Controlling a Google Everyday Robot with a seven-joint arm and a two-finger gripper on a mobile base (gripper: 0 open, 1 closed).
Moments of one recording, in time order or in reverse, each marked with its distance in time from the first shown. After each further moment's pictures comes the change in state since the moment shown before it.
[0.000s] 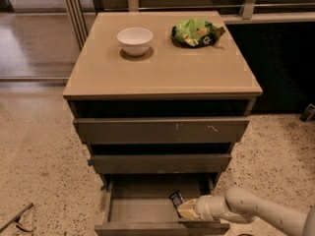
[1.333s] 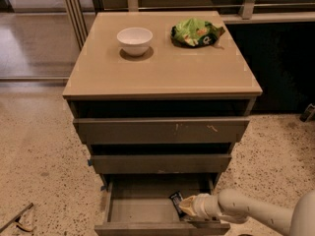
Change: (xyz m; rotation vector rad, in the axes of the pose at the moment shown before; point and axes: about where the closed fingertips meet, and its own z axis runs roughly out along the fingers) arm 0.018 -0.049 0.022 0.184 0.078 -0.164
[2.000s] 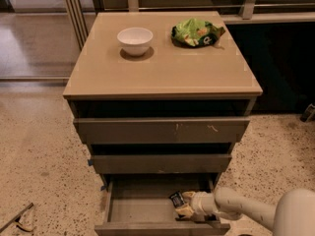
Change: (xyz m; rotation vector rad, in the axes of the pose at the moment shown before) arm 0.020 -0.028 0.038 0.010 0.003 -0.012
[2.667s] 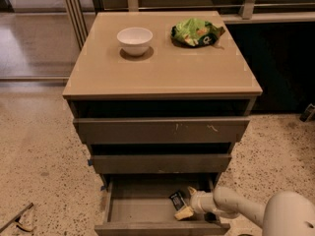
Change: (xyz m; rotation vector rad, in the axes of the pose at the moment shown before) arm 0.015 -0.020 0.026 -0.004 -0.017 0.016
